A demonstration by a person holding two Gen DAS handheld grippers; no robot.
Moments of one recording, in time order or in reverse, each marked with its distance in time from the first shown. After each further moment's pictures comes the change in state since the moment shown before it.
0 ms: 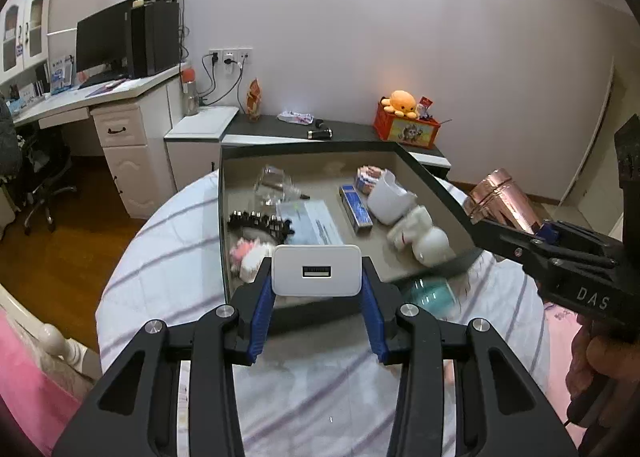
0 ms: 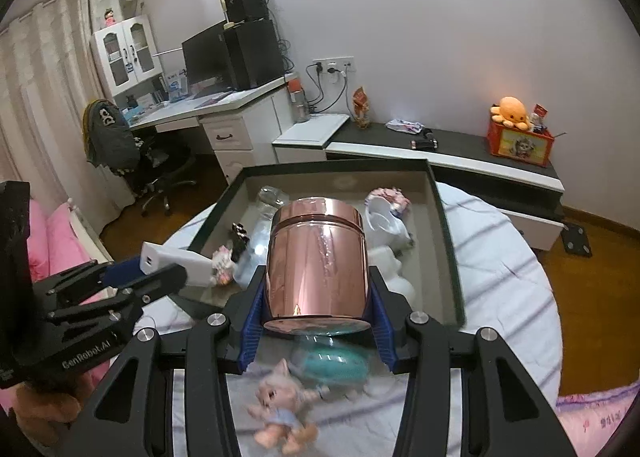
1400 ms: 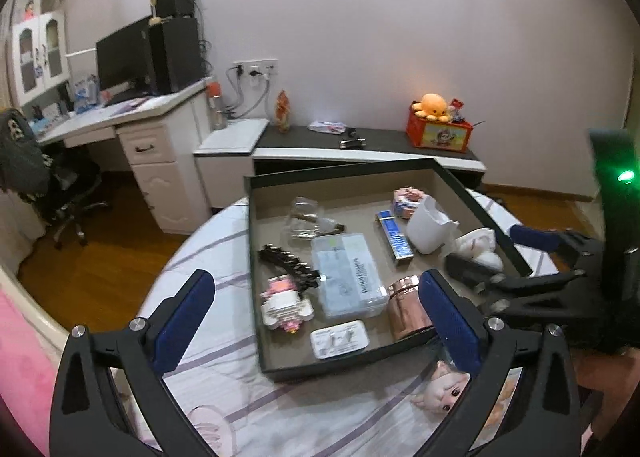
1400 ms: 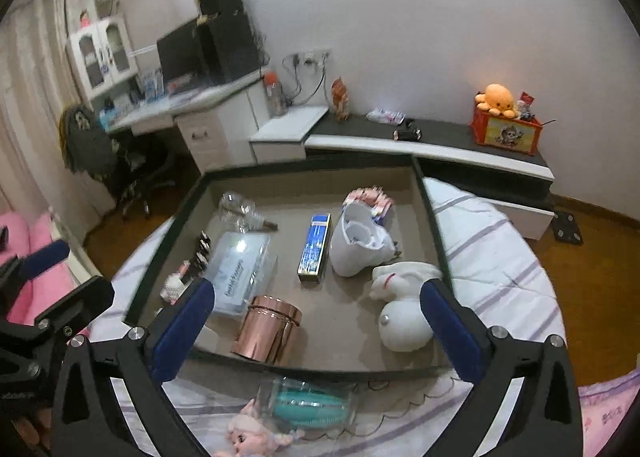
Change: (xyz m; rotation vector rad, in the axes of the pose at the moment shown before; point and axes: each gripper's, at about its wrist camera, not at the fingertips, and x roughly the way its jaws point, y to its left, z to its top) left arm 0.010 0.000 0.029 0.037 -0.019 0.159; right arm 0.025 -0.019 0.014 0.057 0.008 -0.068
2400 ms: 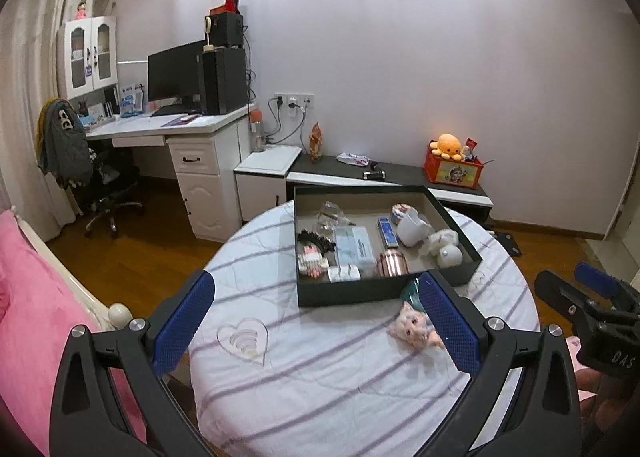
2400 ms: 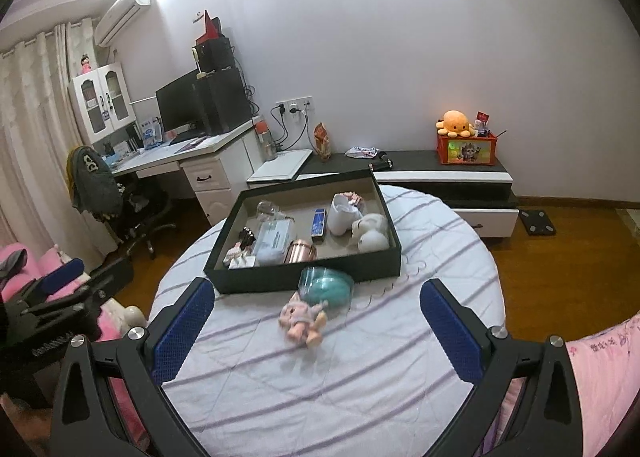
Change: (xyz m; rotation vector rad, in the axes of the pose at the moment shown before) left arm -0.155 -0.004 -0.056 -0.096 -0.121 0.076; right arm -0.172 0.032 -0.085 0.073 -0.159 -0.049
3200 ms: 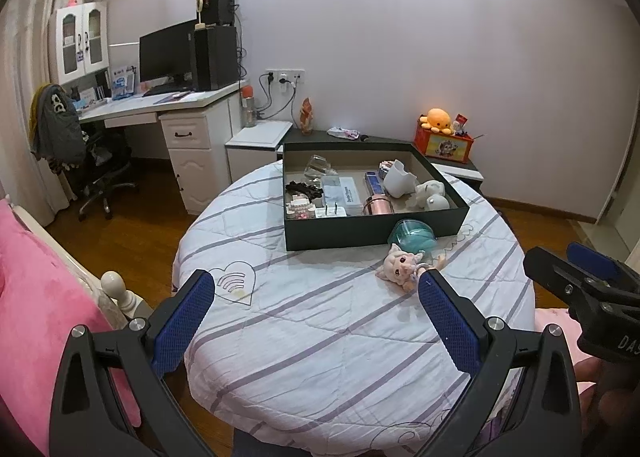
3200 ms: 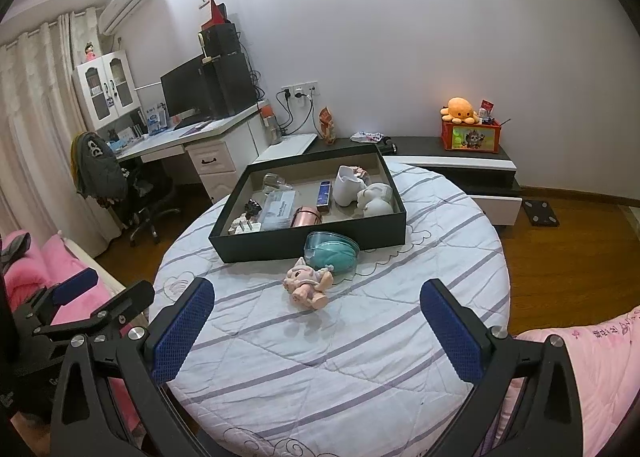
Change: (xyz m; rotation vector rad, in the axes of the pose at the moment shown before) left arm -0.010 -0.007 -0.050 0.011 0.072 -0.027; right arm -0.004 0.001 -0.026 -0.012 0.048 0.010
